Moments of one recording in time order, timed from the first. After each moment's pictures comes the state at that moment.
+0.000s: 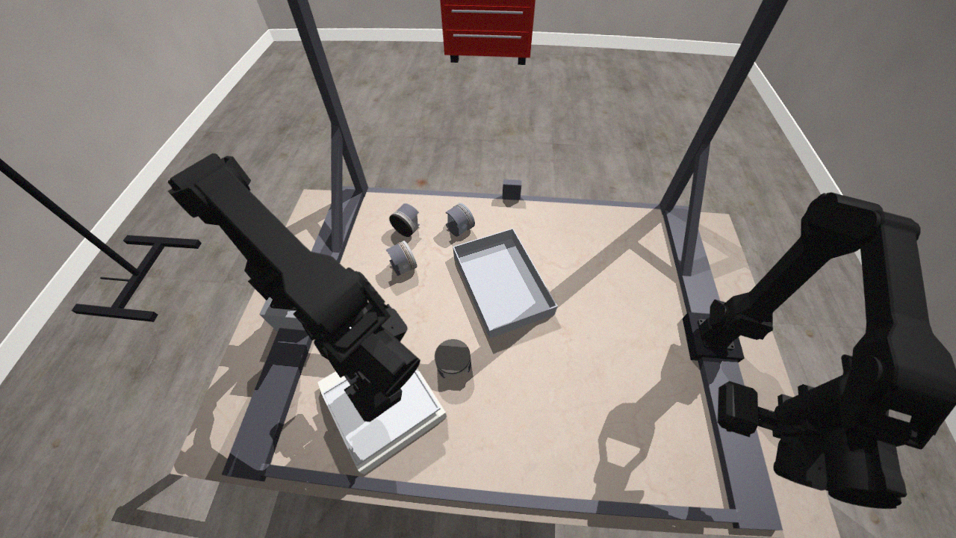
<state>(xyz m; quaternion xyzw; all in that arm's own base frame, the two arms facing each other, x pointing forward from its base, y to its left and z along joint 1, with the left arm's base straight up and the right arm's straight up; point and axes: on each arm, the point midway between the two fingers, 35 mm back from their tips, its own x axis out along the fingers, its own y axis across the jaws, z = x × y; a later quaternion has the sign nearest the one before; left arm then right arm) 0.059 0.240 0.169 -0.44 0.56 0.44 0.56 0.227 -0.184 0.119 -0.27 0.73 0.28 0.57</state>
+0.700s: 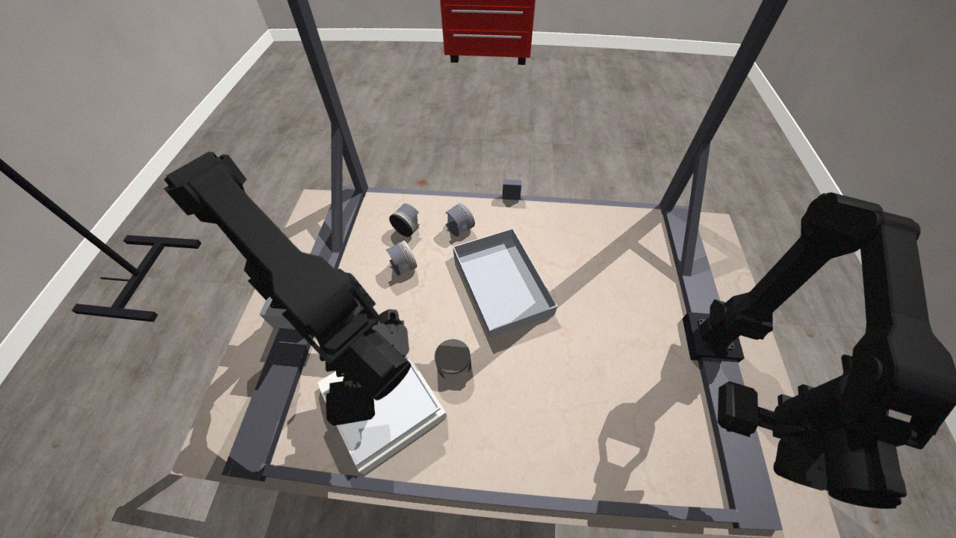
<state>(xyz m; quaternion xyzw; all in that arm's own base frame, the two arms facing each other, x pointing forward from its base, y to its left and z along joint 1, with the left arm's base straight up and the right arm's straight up) 0.059 0.240 0.169 -0.44 0.56 0.44 0.56 0.227 -0.180 0.119 -0.10 0.75 0.11 0.64</state>
